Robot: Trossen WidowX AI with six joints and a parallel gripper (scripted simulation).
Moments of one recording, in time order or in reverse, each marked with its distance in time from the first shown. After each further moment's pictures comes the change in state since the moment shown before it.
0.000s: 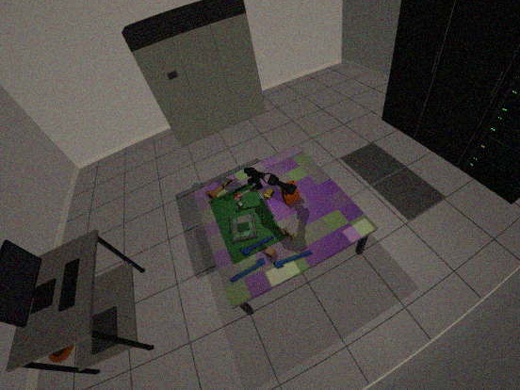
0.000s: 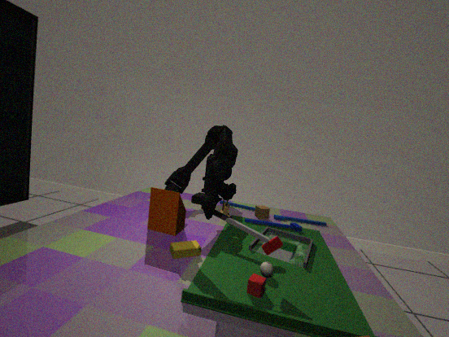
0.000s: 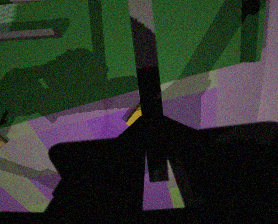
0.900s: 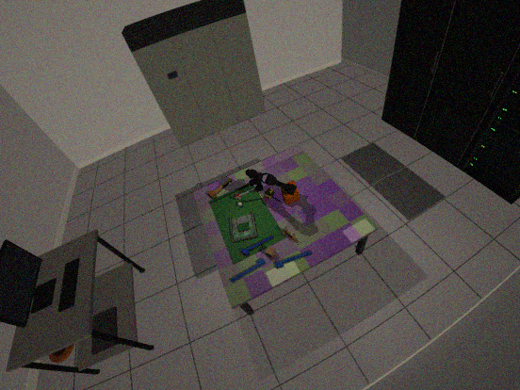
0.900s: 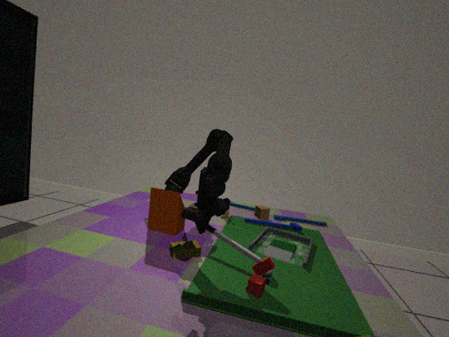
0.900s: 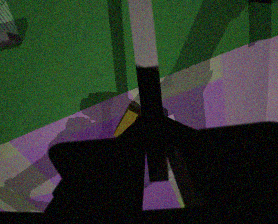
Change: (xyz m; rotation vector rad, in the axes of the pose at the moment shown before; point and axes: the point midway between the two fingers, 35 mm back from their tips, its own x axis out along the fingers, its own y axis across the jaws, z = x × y) arm 0.047 -0.023 -0.011 0.118 0.010 -0.006
